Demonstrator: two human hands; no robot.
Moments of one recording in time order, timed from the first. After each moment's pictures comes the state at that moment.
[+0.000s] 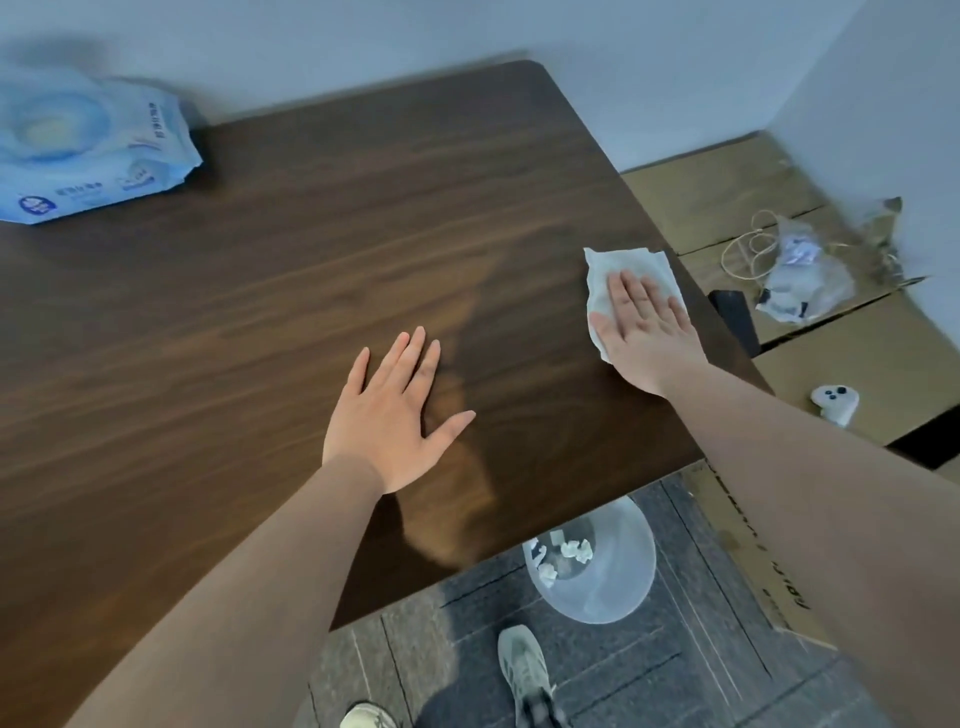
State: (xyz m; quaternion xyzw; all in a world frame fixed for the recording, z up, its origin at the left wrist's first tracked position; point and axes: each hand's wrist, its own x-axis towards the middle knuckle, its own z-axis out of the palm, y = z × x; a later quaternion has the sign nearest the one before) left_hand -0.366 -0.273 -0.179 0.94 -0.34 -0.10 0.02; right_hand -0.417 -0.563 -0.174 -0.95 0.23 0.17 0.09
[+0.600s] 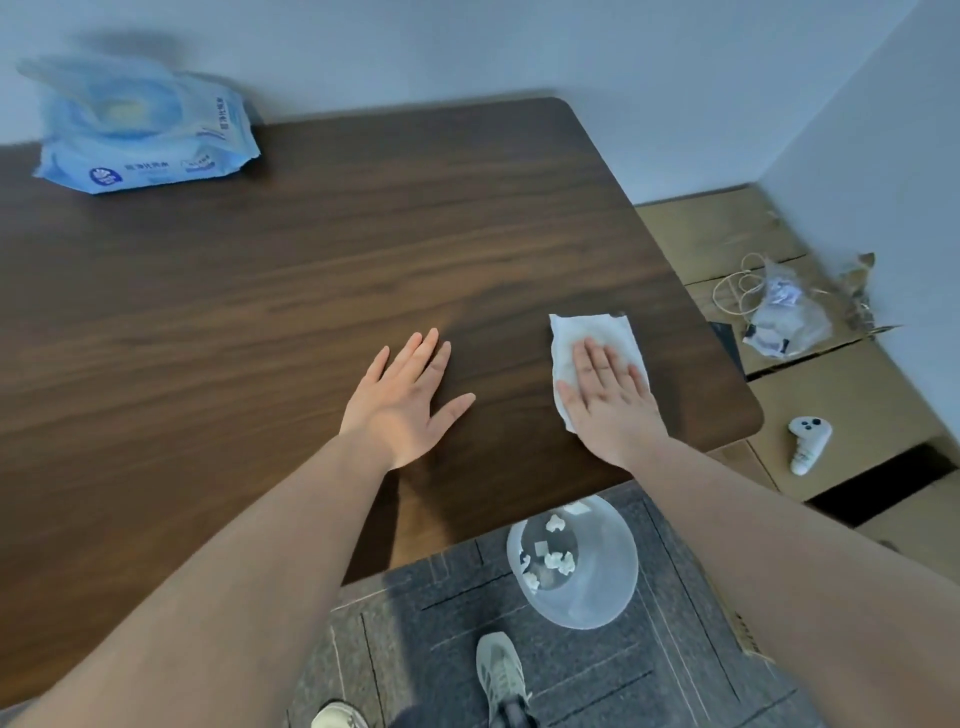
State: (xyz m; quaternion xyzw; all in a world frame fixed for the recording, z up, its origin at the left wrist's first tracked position) left_hand -0.365 -0.254 -0.168 0.93 -0.31 -0.18 0.08; right_hand -0.463 -0.483 -0.171 -0.96 0.17 0.19 0.08
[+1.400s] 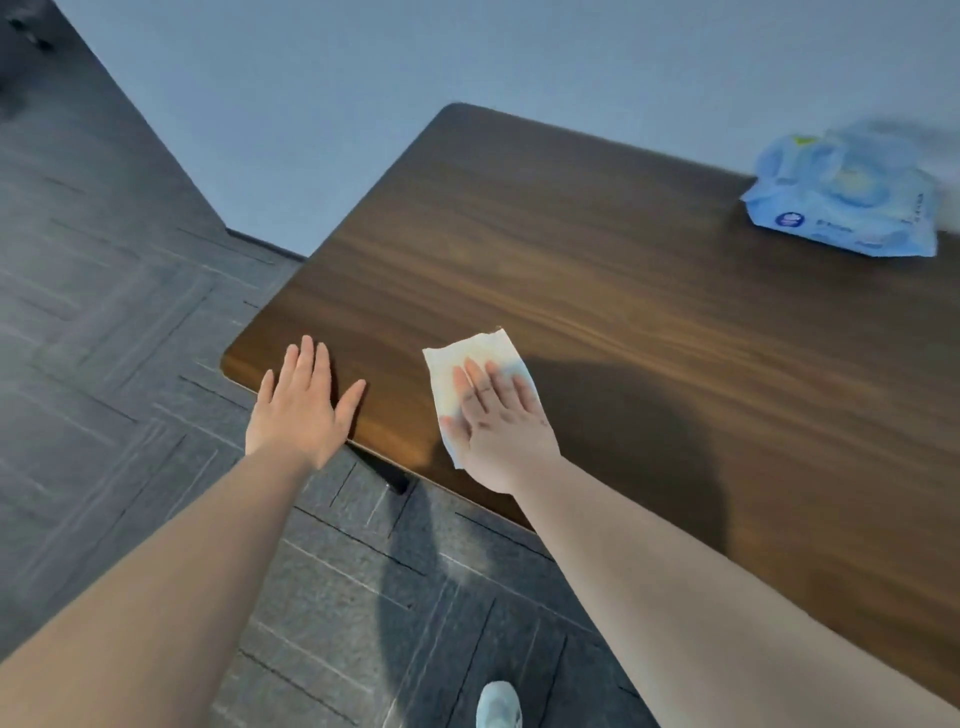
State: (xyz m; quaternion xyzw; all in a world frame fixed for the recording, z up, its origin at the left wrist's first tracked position) left_hand -0.461 0.355 -0.164 0.96 0.25 -0.11 0.04; right_hand -0.389 0.145 -0.174 -0.92 -0.34 0.20 0.05
